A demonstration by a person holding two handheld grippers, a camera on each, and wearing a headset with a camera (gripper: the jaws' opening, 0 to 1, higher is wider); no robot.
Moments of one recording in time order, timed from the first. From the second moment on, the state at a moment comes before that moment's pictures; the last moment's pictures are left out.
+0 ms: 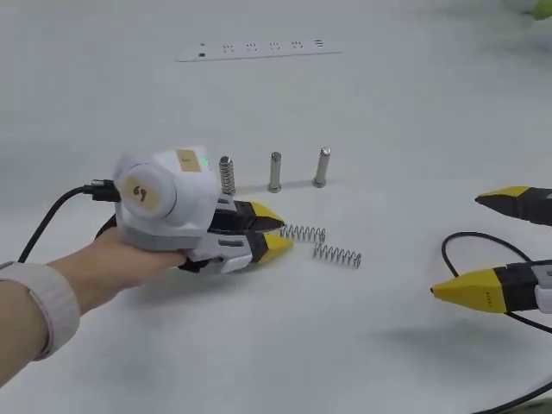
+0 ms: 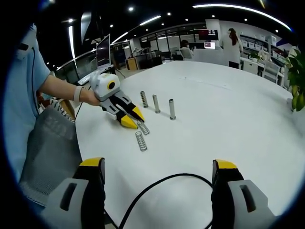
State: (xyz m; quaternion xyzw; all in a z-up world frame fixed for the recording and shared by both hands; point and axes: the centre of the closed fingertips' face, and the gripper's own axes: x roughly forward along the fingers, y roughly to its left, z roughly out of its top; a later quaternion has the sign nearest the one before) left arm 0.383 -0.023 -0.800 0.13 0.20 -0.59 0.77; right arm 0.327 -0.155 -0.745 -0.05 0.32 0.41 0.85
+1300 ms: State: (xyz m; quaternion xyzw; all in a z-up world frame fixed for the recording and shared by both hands) left arm 0.385 -0.016 -0.793 0.12 0.21 -0.57 0.78; right arm 0.323 -0.144 -0.747 -0.06 0.33 0.42 0.84
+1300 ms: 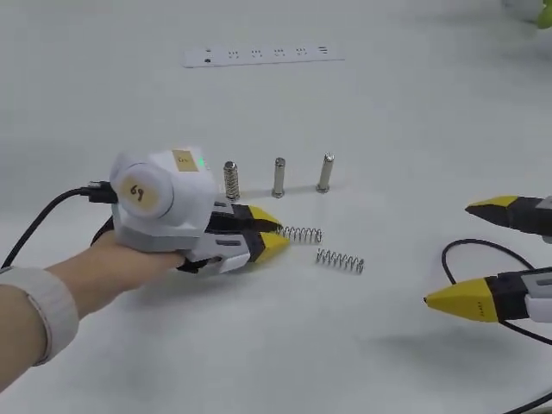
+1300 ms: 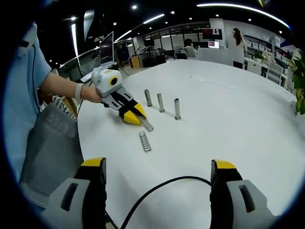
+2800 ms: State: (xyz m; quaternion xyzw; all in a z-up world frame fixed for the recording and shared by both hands) left arm 0.337 -0.024 -0.721 0.04 0.14 -0.59 0.79; right arm 0.321 -0.067 -0.704 -0.10 0.28 0.54 0.78
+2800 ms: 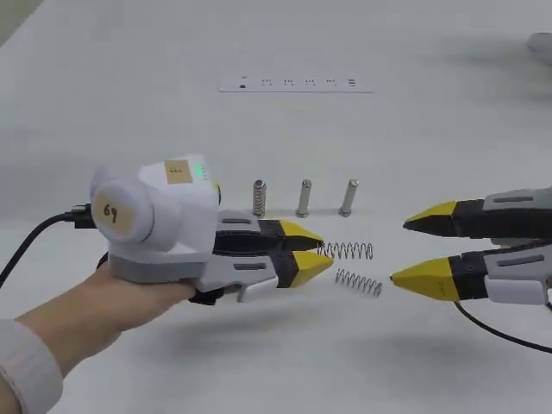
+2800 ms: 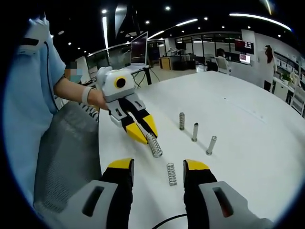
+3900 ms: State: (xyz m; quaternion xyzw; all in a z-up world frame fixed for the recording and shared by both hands) left arm 0.328 -0.026 -0.709 0.02 0.13 -0.60 0.79; right arm 0.316 -0.047 -0.706 -0.11 0.29 0.58 0.75
